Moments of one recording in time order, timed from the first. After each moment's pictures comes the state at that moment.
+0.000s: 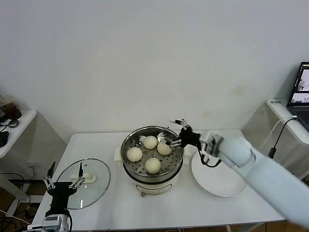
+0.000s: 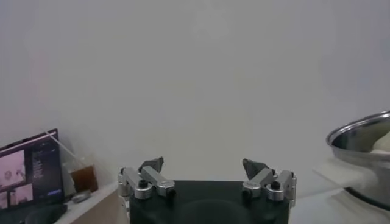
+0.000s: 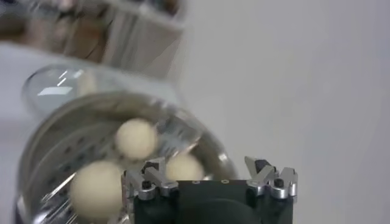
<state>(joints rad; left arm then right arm) 1.65 -1.31 -0.69 -2.08 0.03 -0.11 -0.19 -0.57 0.76 -0.13 1.81 0.34 -0.18 -0.36</state>
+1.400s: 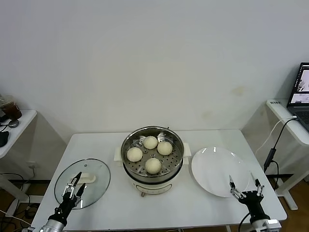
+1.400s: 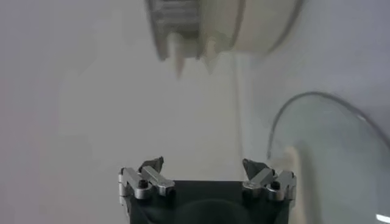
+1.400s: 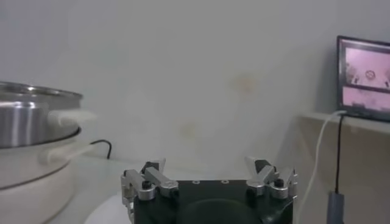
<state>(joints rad) 1.58 -1.09 -0.68 -1.69 1.25 -0.21 -0.31 -1.59 1.44 0.89 1.84 0.15 0.22 -0.29</state>
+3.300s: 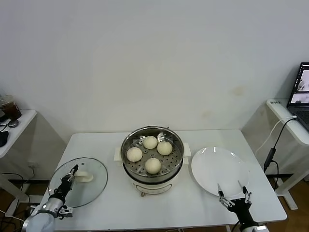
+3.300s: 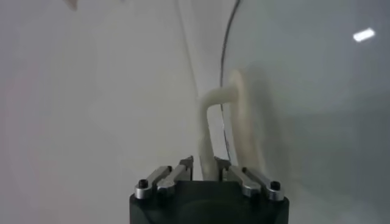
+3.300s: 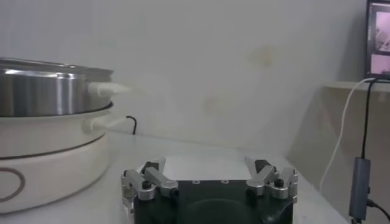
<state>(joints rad) 1.23 -1.05 -0.59 -1.30 1.29 -0.19 -0.30 -1.63 1.47 0.82 1.84 0.10 0.21 -0.31</state>
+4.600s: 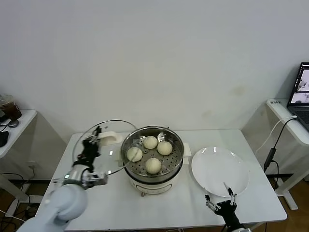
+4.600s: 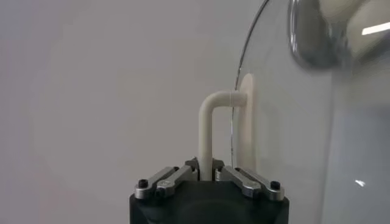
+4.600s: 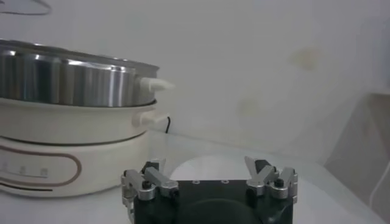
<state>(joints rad) 1.10 -0.84 -0.20 -2.08 0.84 0.53 0.10 -1.63 1.51 0.75 1.81 -0.02 0.28 -0.32</state>
